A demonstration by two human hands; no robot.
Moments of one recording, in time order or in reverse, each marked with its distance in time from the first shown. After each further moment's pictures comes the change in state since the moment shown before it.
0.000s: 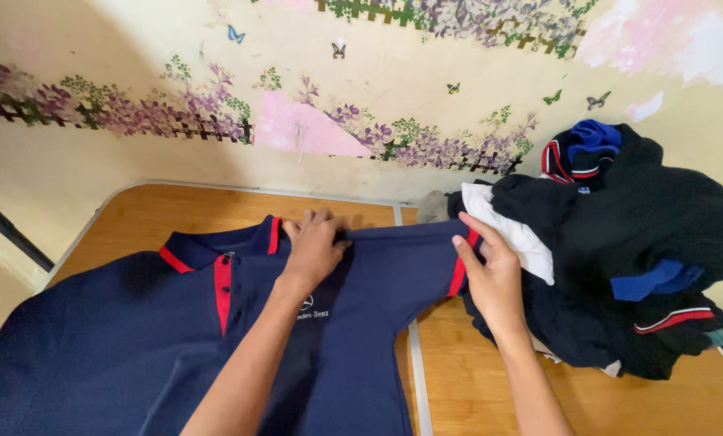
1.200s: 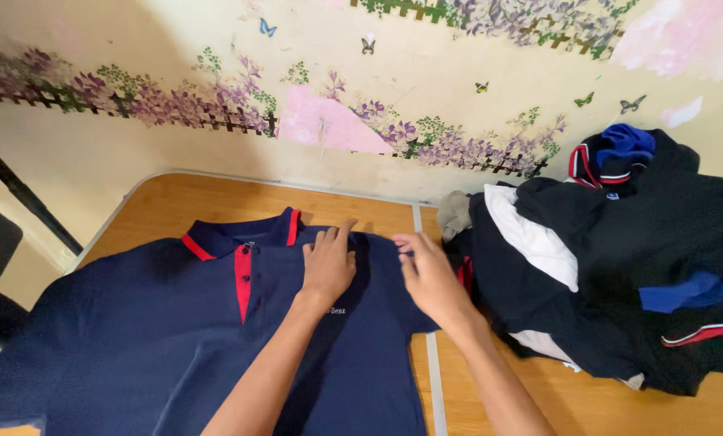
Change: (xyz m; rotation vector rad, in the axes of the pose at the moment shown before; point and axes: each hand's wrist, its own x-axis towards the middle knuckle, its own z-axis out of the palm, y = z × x) left_hand -0.036 -0.011 0.031 -0.032 0.067 -0.158; right_hand -0.009 0.019 0.082 -0.221 -0.416 -0.020
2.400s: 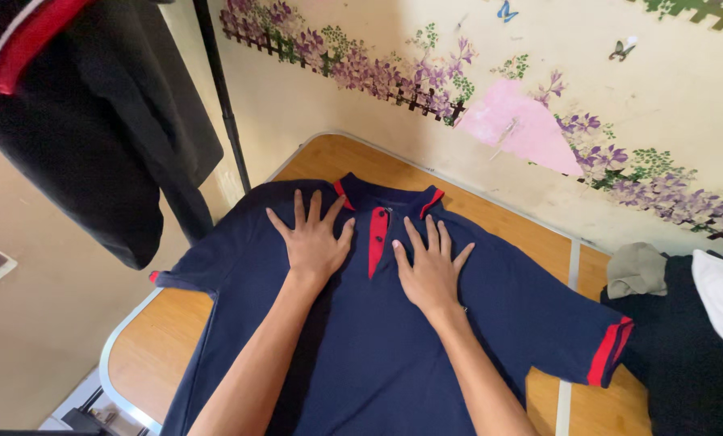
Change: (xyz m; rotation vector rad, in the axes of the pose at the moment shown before) left_hand -0.070 -0.173 -0.133 0.545 0.299 -0.341; right_hand 0.053 -0.052 0.215 -0.439 -0.155 -0.102
